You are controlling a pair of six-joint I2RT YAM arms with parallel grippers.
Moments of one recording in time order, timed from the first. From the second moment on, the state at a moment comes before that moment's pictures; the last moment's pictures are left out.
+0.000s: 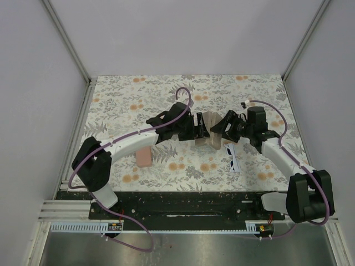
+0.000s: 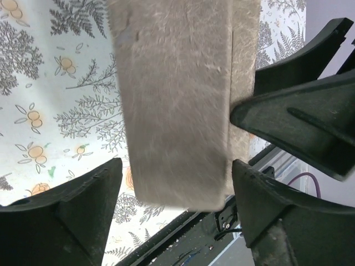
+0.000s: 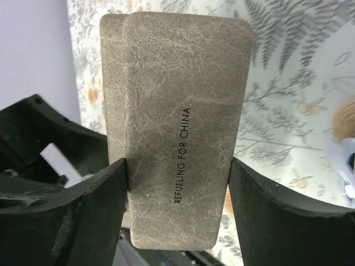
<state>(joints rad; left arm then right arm) -0.81 1.67 1.26 -0.28 0.16 -0.83 0.18 1.27 0.75 -0.11 -0.52 0.74</state>
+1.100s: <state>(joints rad) -0.56 1.31 0.91 -0.32 0.19 -0.74 0.70 1.98 1.63 -1.01 0.61 0.38</state>
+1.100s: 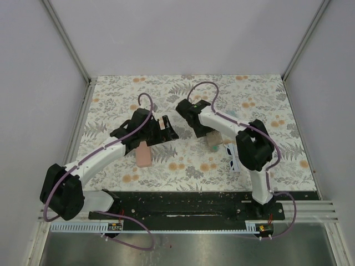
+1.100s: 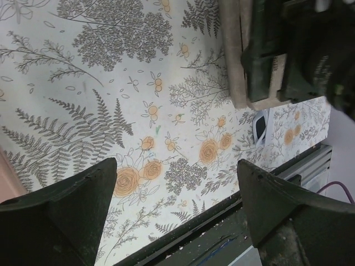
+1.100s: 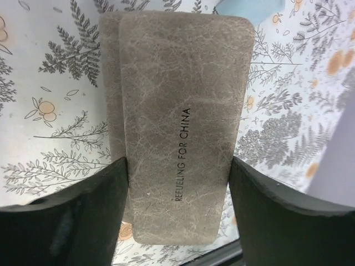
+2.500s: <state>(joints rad) -0.66 1.66 0.97 -0.08 0.28 -0.90 0.21 1.37 0.98 -0.60 0.00 0.54</state>
